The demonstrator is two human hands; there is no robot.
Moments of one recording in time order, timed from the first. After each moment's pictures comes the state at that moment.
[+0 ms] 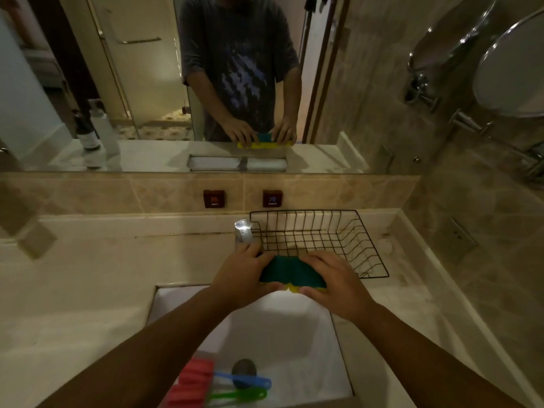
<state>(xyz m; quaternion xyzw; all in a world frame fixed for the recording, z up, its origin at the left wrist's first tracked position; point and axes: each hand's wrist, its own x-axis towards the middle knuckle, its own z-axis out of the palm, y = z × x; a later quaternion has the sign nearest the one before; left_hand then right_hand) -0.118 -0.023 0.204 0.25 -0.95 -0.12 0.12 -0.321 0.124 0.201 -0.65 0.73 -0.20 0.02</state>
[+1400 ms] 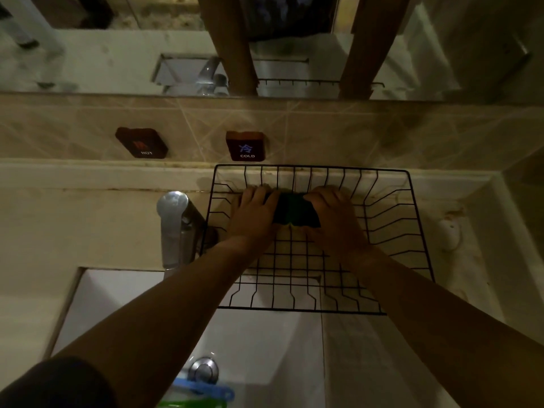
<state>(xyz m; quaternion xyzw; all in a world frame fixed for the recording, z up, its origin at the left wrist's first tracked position) -0.306 -0.124 0.070 0.43 -0.90 -0.11 0.02 -0.483 -0.043 0.059 -0.67 0.71 -0.19 0.08</state>
